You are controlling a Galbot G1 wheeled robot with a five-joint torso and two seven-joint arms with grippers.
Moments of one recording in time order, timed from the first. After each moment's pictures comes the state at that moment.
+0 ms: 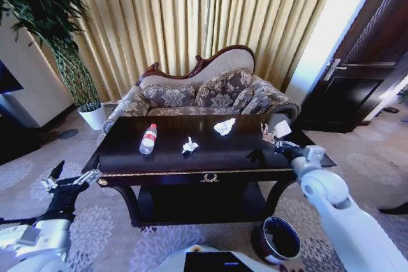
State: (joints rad) left arm 1.90 -1.43 -1.10 -2.48 -0.52 0.08 0.04; right arm -1.39 0.93 0.76 2.21 0.73 -0.50 0.25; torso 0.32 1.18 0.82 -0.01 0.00
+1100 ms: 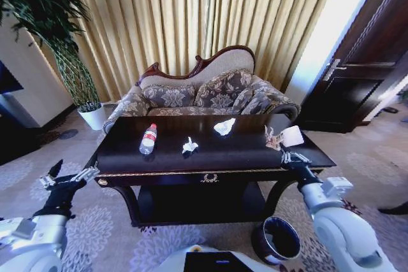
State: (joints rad) left arm 1.88 -1.40 -1.13 -2.50 -0.57 0.19 0.01; right arm -1.73 1.11 0.88 2.41 0.55 -0.28 0.14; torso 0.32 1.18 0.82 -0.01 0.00
